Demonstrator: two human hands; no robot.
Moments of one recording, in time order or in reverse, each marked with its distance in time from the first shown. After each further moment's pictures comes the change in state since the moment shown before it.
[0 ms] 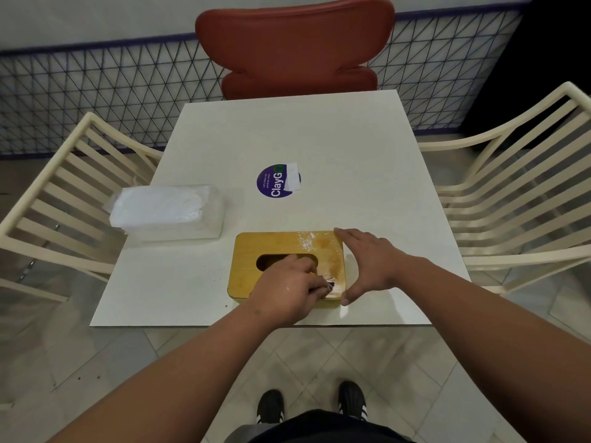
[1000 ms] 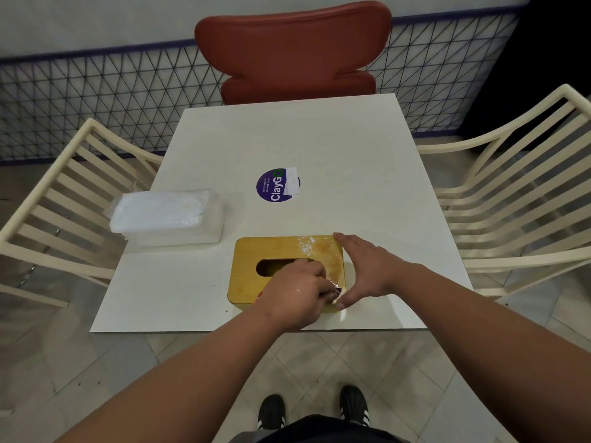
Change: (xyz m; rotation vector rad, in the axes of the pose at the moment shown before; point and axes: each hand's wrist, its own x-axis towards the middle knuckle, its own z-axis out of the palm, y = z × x) left_hand 0.008 0.010 -0.003 -0.022 -0.034 0.053; right_hand 0.001 -0.002 0.005 0.116 0.011 0.010
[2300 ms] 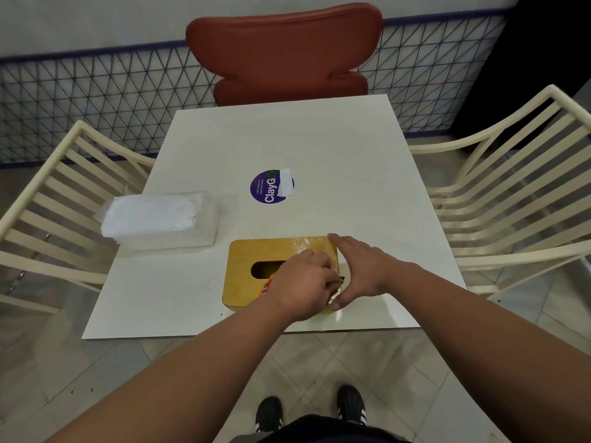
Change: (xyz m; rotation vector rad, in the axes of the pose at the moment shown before) left_hand 0.025 0.002 0.007 0.031 0.041 0.058; right_hand -0.001 -0.002 -0.002 -0.013 -0.030 0.030
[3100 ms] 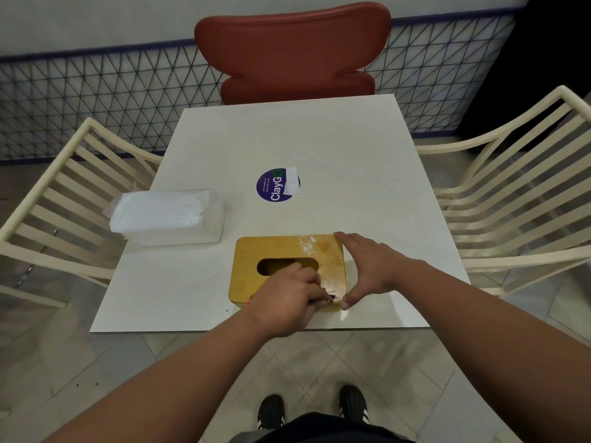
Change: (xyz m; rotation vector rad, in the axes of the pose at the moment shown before) left_hand -0.040 -0.015 -0.002 -0.011 0.016 0.031; right_hand -0.001 0.000 -0.005 -0.070 -0.007 -0.007
